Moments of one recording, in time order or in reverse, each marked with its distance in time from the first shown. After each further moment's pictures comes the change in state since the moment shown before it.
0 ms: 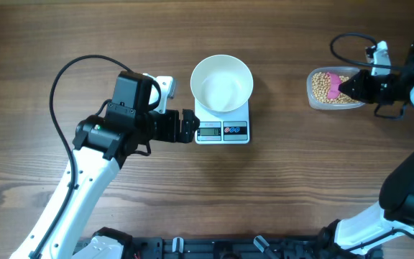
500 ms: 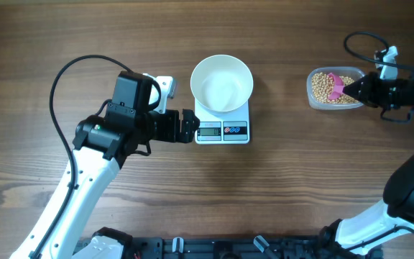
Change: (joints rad) left arm 0.000 0.000 0.000 0.000 0.000 0.000; right arm -0.061 0.032 0.000 -0.033 -0.100 0.014
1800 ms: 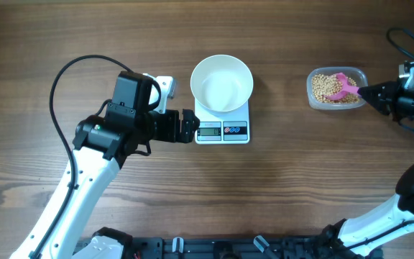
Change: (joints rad) left arm 0.000 0.000 0.000 0.000 0.000 0.000; right arm -0.171 0.066 -0.002 -0.045 -0.262 0.083
